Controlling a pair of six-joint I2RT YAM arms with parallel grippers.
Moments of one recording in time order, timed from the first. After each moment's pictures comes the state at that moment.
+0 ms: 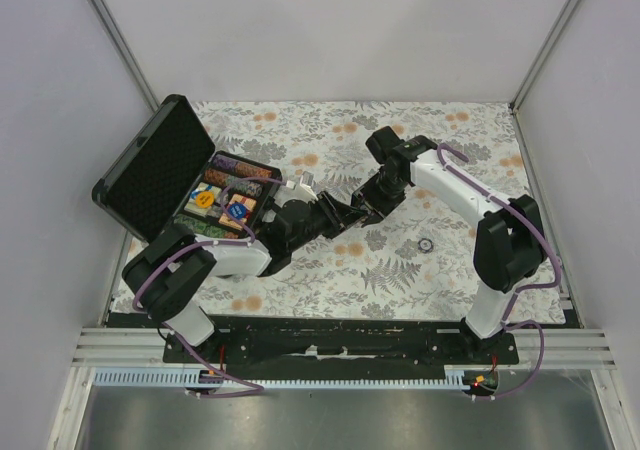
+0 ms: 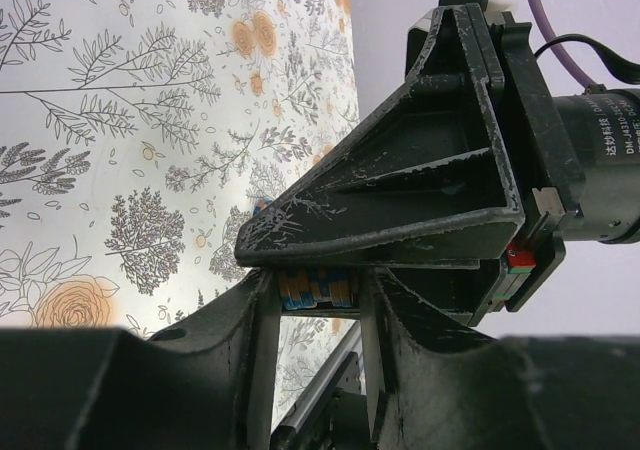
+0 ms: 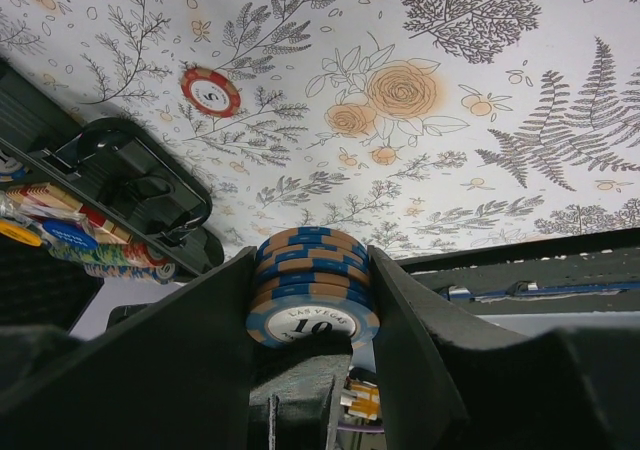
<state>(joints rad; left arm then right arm) -0.82 1.61 0.63 0.78 0.04 -1.21 0.52 1.79 1.50 -1.04 -0.22 1.32</state>
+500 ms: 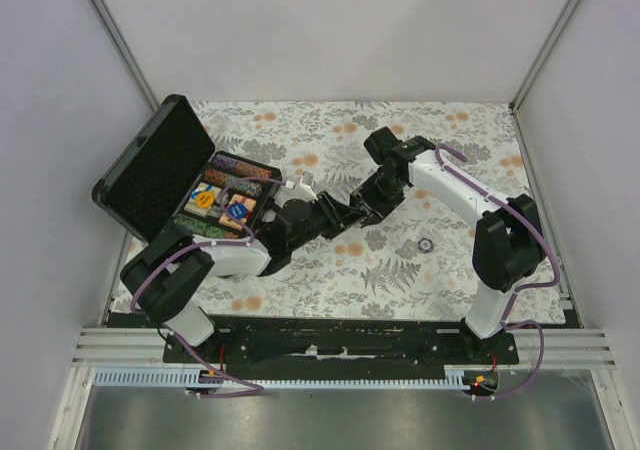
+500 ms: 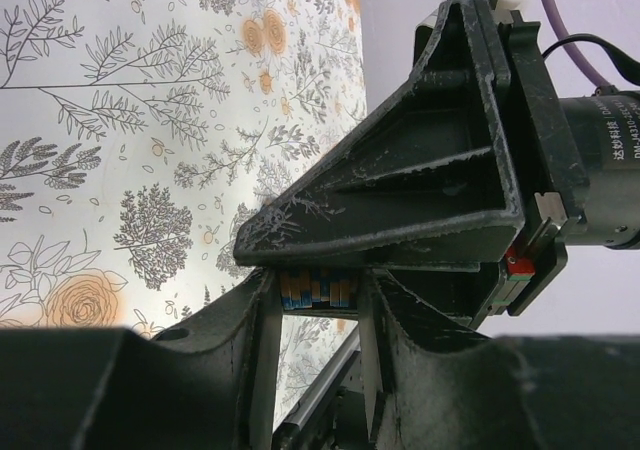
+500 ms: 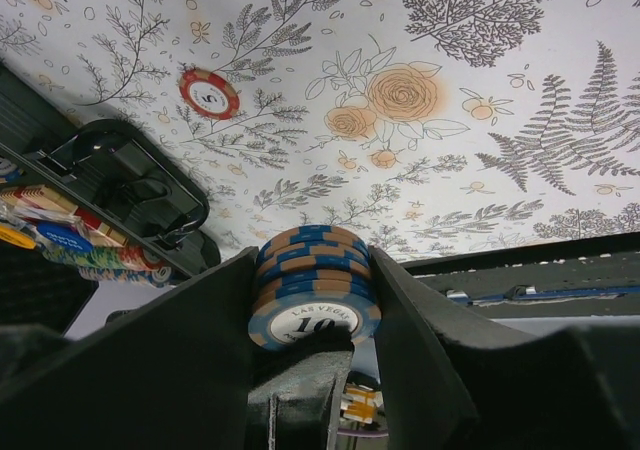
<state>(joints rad) -0.82 1.60 0.64 0.75 0.03 -1.21 0.53 1.80 1.50 -1.04 -0.21 1.32</state>
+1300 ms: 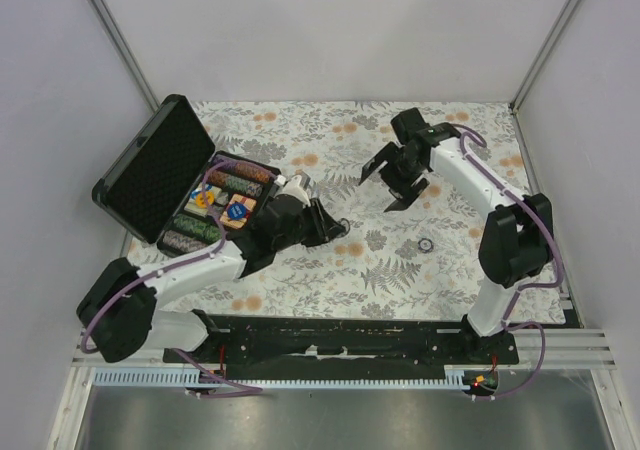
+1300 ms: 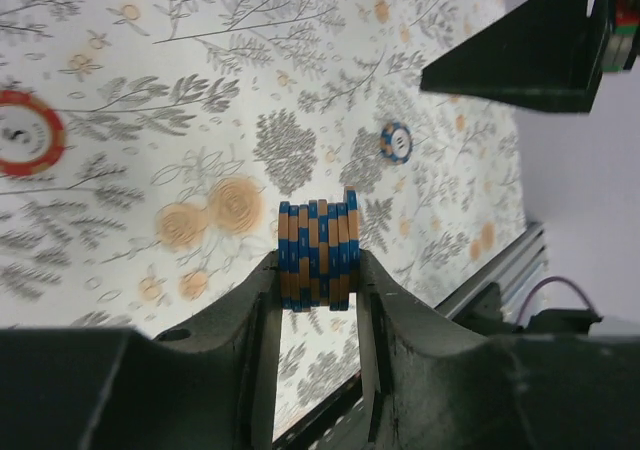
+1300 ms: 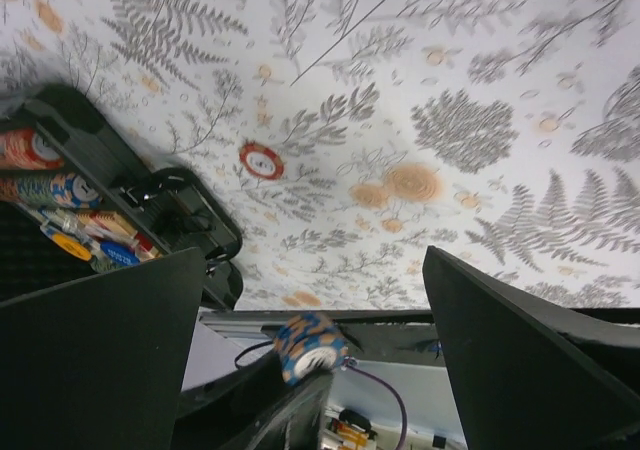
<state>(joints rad) -0.81 1.34 0.68 0.21 0.02 -0.93 0.41 1.80 1.58 -1.02 -0.20 1.17</state>
